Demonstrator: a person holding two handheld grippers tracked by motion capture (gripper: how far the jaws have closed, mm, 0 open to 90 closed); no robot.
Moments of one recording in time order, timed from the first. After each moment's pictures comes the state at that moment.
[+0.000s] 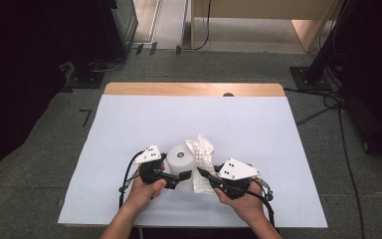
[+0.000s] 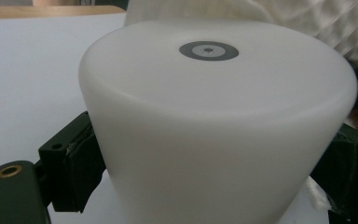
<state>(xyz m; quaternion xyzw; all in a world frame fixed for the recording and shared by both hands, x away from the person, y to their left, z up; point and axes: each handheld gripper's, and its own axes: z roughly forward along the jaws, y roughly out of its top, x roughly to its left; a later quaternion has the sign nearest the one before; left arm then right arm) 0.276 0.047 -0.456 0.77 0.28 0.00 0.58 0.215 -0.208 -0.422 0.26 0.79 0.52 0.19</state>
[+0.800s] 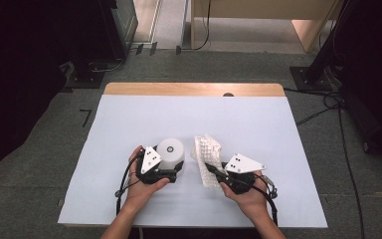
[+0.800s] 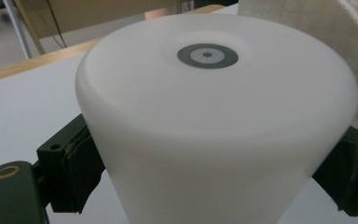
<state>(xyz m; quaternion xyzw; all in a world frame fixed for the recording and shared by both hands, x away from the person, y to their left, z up) 0.270 0.053 -0.468 0.76 0.33 0.25 0.50 0.229 -0.227 -0.435 0.31 0.78 0.50 0.19</state>
